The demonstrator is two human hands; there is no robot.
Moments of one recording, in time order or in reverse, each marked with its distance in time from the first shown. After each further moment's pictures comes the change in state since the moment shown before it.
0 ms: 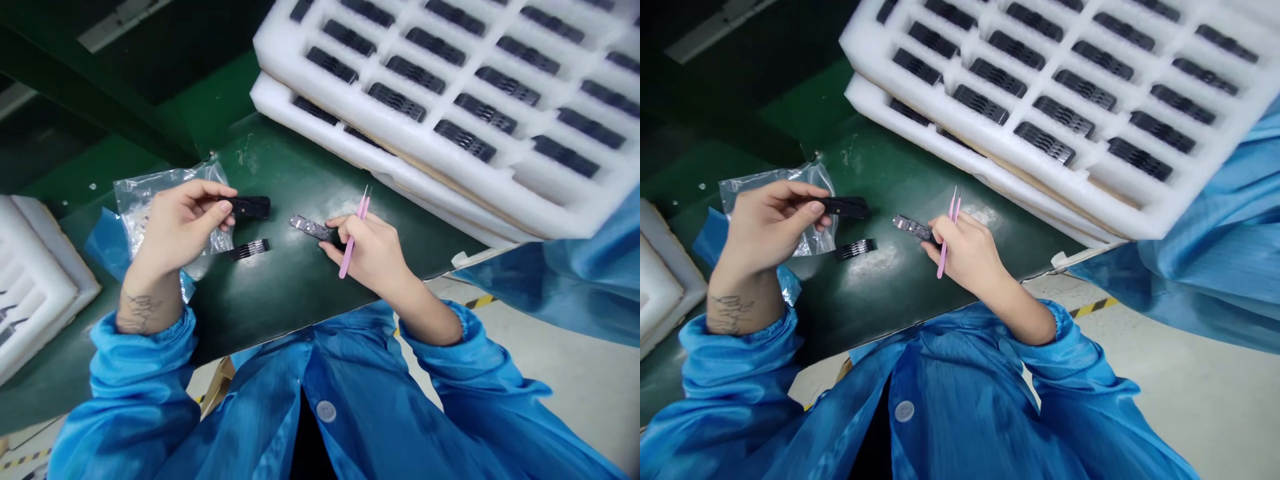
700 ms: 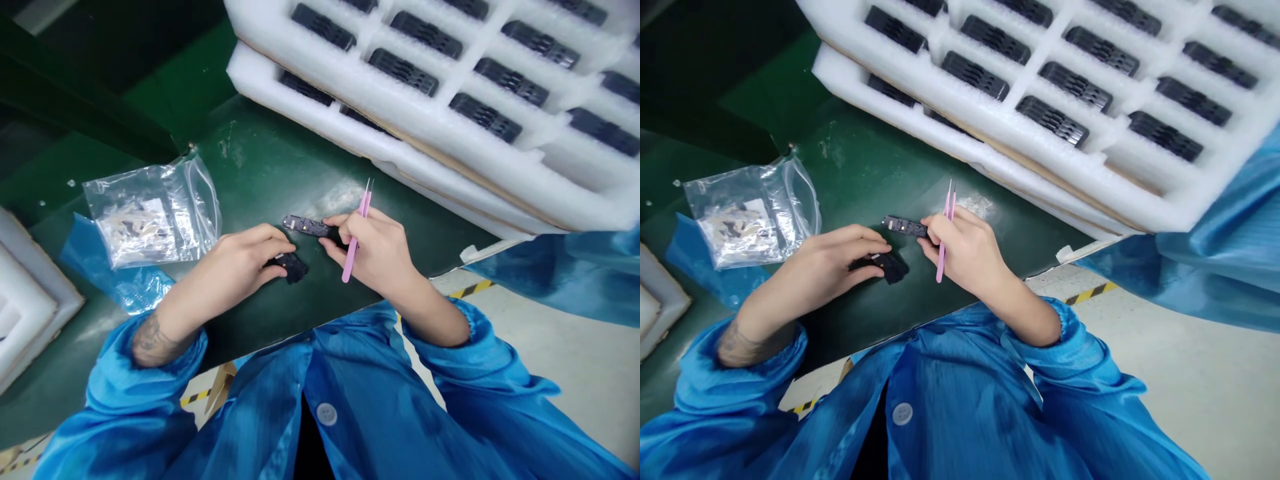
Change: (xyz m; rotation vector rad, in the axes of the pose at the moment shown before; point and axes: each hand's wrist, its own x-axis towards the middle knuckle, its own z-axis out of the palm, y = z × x) left_hand -0.021 0.018 0.051 0.452 -0.534 0.446; right_hand -0.003 0.005 0.001 0.046 0.029 0.000
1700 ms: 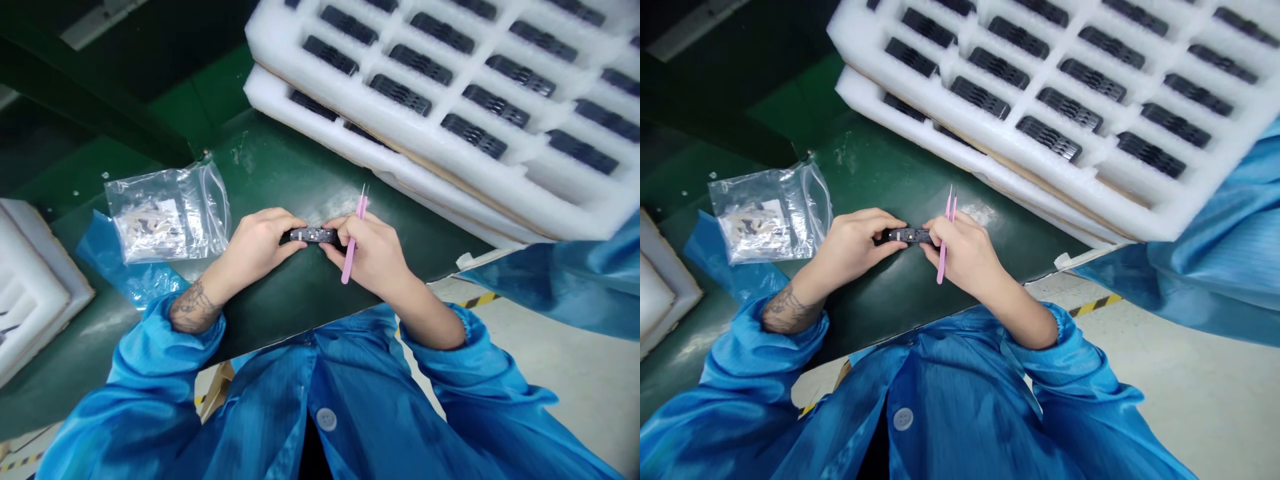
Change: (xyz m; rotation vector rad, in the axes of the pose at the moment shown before) left_hand 0.030 -0.013 0.021 0.019 0.241 -0.071; right_hand 0.005 -0.005 -0.002 0.125 -0.019 0.044
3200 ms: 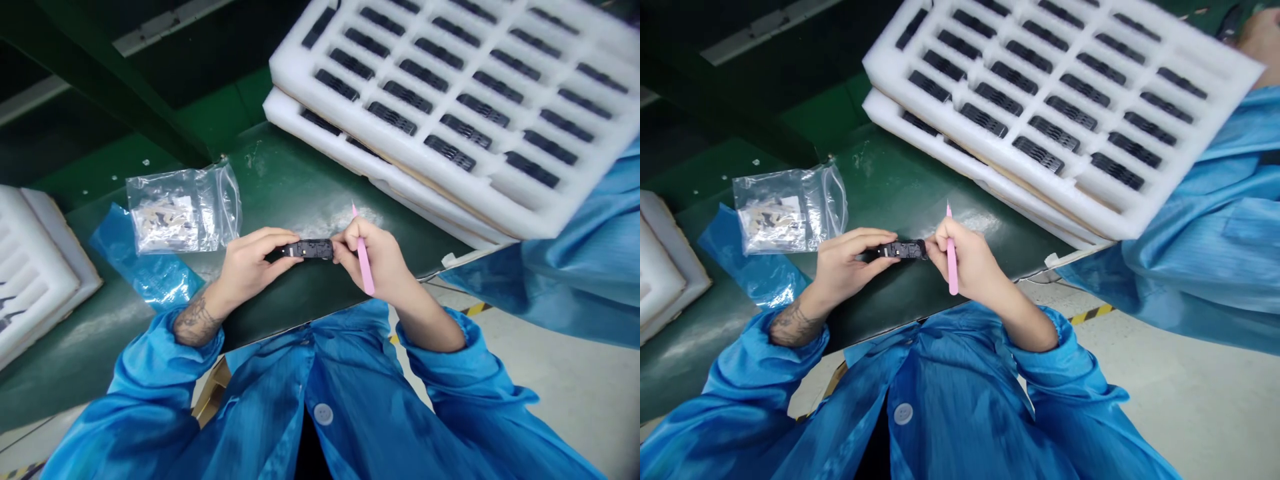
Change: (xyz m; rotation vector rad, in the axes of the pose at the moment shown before) left_hand -0.048 0.009 0.009 -0.150 0.406 0.167; right_hand 0.000 -0.037 -0.012 0.303 -0.069 0.196
